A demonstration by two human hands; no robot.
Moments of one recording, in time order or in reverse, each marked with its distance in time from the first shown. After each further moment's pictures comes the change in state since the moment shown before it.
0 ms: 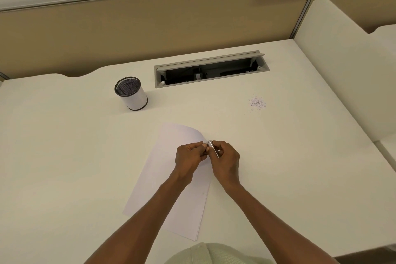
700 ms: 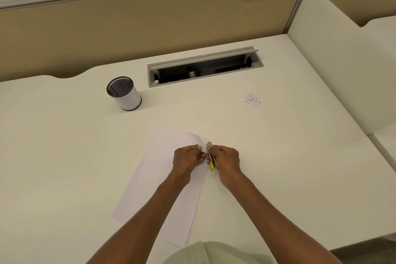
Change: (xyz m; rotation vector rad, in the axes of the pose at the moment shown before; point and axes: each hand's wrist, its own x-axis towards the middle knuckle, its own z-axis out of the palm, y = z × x) left_hand 0.015 -0.018 0.003 -0.008 0.089 -0.158; right_hand 0.011 0.000 -0.010 0.447 -0.081 0.650
